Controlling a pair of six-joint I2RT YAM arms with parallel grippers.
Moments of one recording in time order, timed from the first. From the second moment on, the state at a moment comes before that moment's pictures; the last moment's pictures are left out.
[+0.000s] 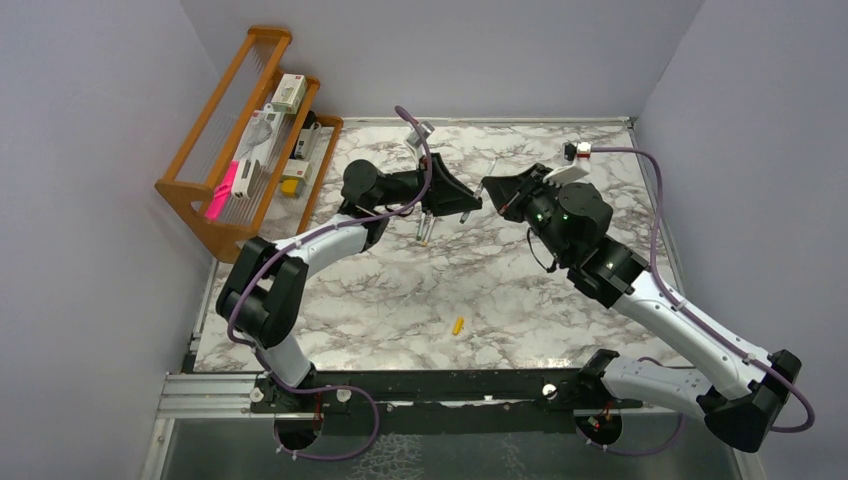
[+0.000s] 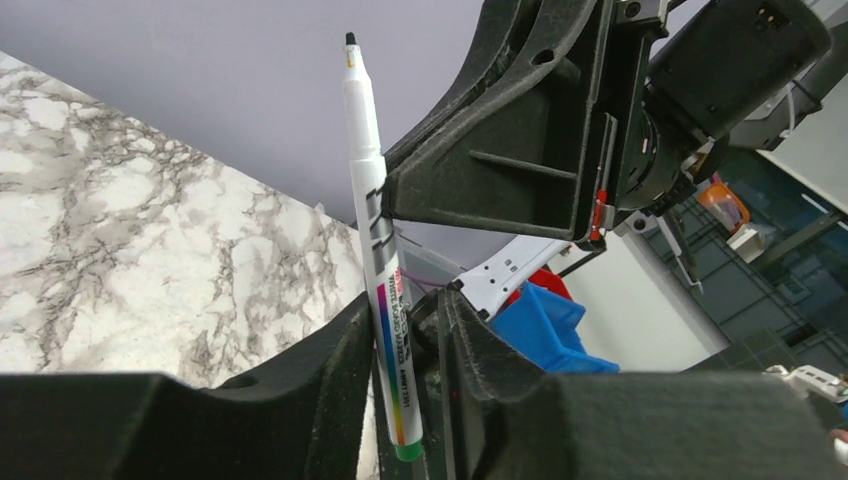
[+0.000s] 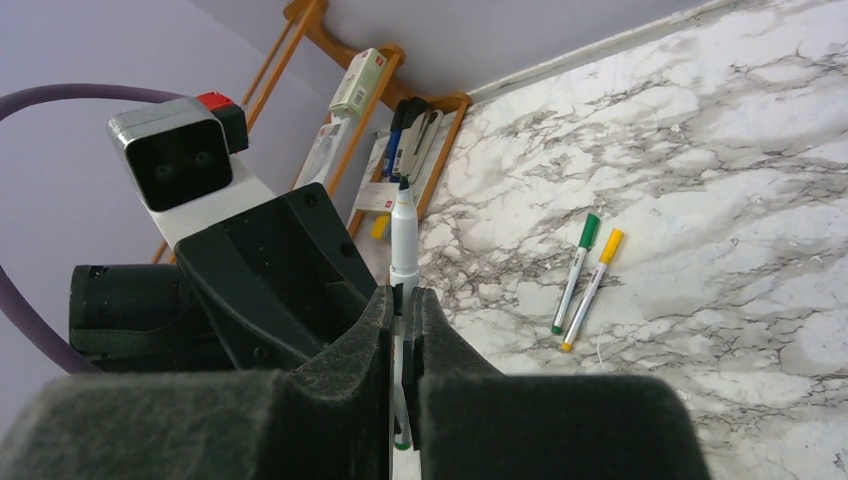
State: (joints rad) left arm -0.53 1.67 1.06 1.09 1.01 -1.11; right arm 0.75 1.02 1.01 -0.06 0.34 0.73
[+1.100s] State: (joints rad) left arm -0.39 1.59 1.16 0.22 0.65 -0.49; right arm 0.83 1.34 1.02 -0.59 0.19 0.71
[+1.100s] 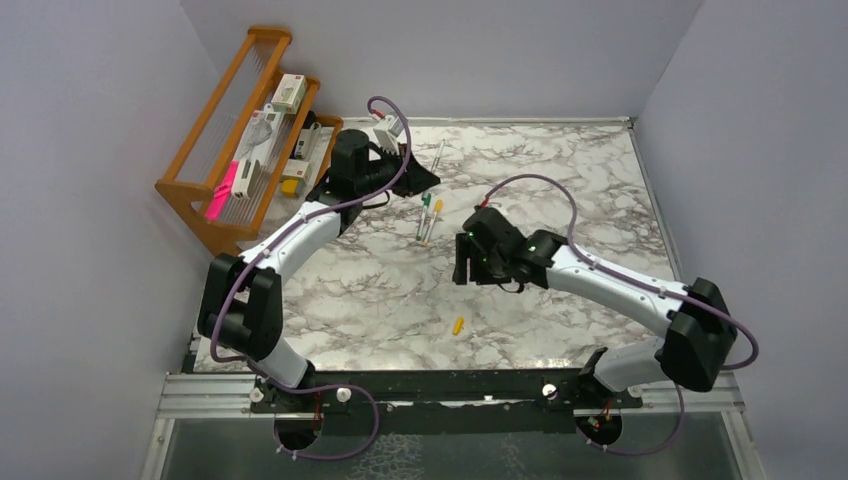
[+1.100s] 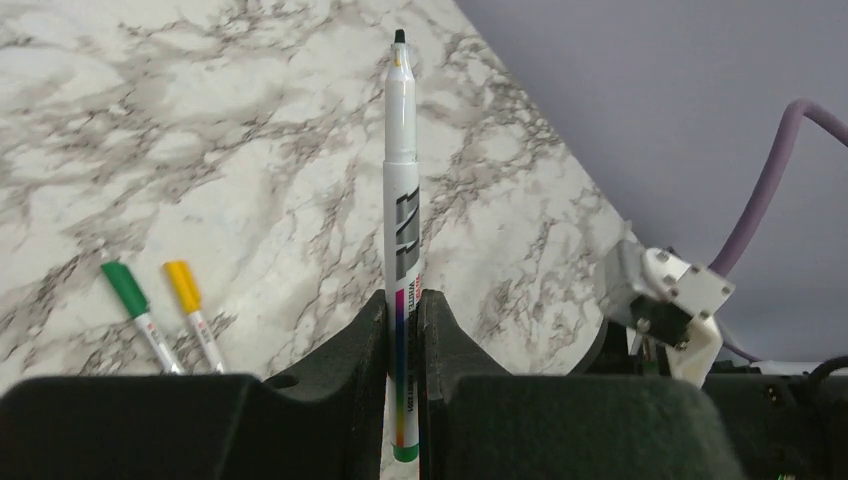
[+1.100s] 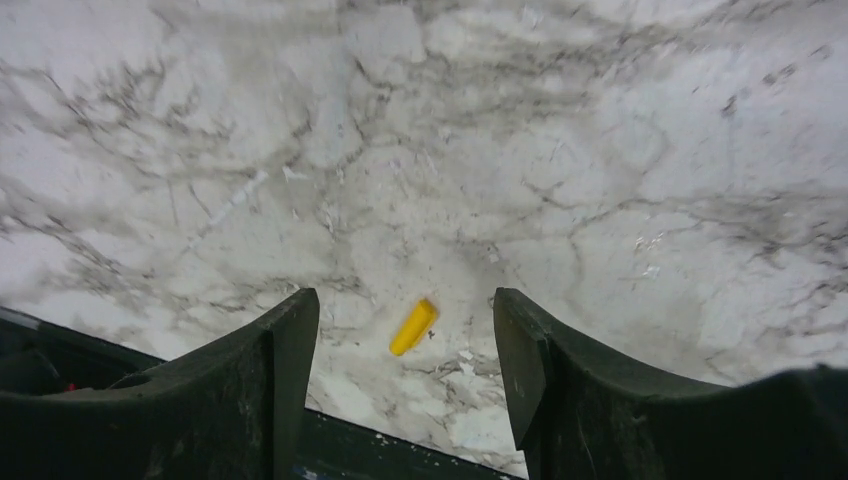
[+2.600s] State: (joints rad) left arm -0.39 1.57 1.10 0.07 0.56 -0.42; right arm 0.96 1.74 1.05 -0.70 -0.02 0.80
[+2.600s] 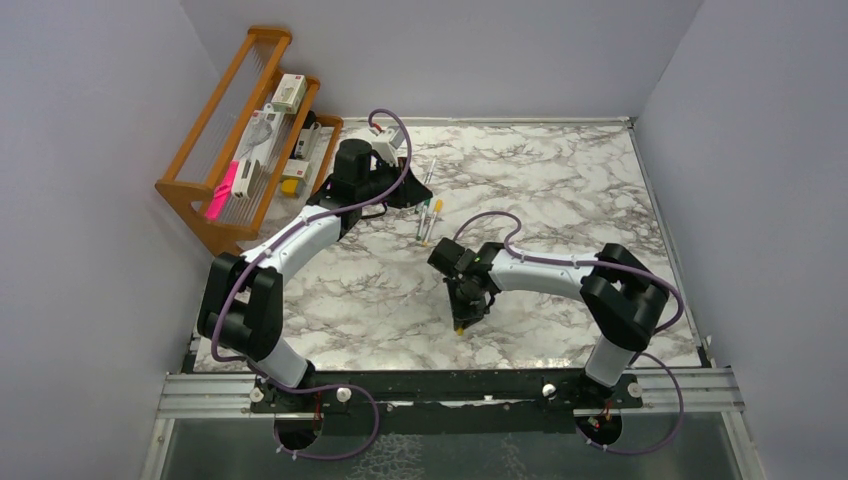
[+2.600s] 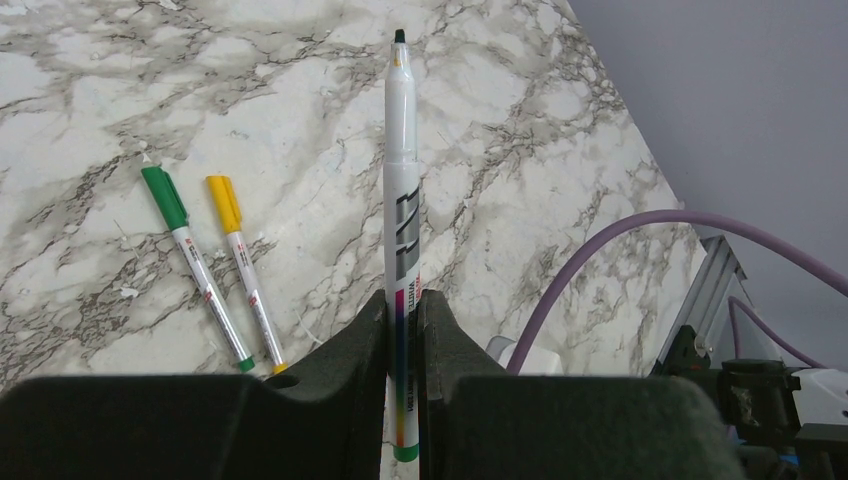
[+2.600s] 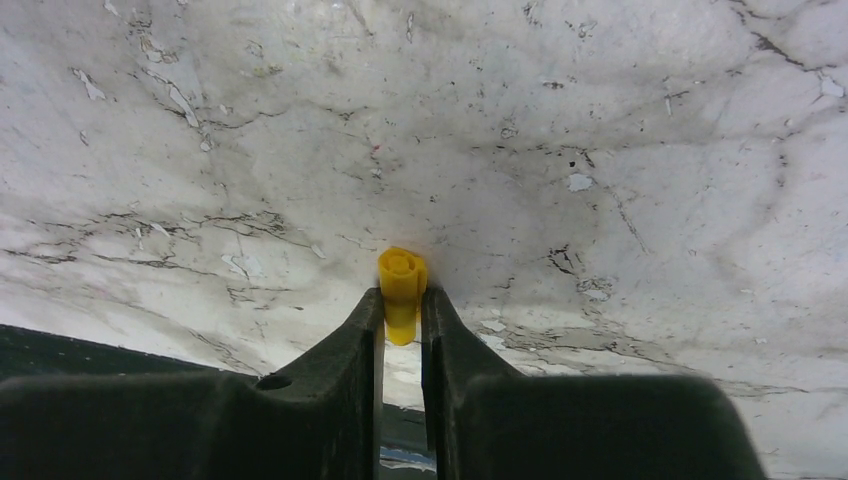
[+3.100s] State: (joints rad) left arm -0.39 1.57 1.10 0.10 0.60 -0.45; right arm 0.96 1.66 1.09 -0.75 0.12 0.87
